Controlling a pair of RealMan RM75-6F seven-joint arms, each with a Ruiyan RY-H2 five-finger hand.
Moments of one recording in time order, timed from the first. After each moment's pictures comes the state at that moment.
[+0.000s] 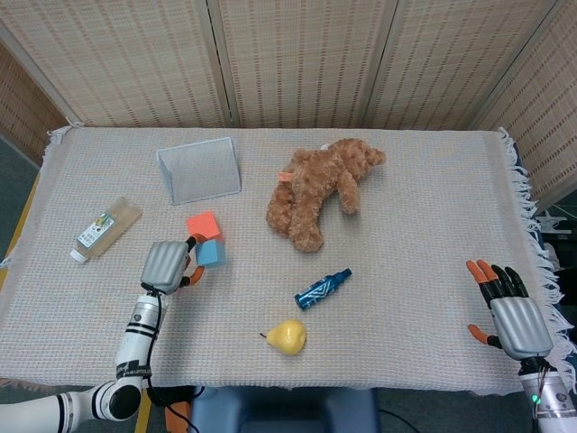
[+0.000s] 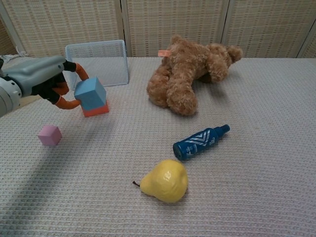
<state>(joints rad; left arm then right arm) -0.59 -1.56 -0.31 -1.66 1.00 1.17 0.58 0.11 -1.13 0.01 -1.63 -1.48 1.36 -0.13</state>
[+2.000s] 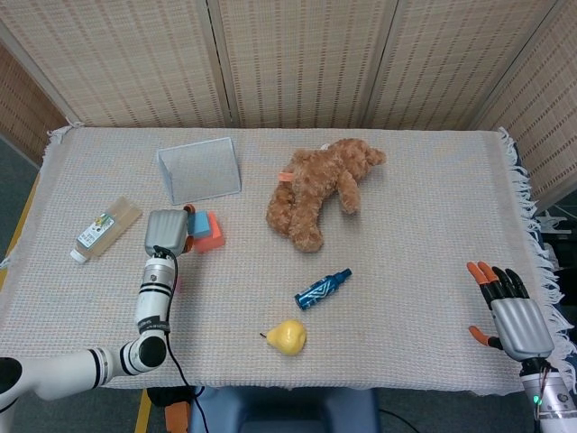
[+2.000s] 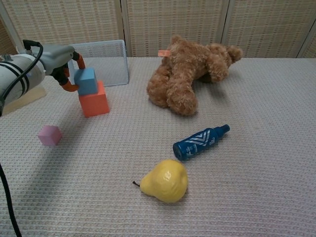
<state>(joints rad) -0.87 -1.62 -0.33 -1.41 0.62 1.18 0.83 0.11 -1.11 0.00 -1.64 -1.47 1.34 -0.13</state>
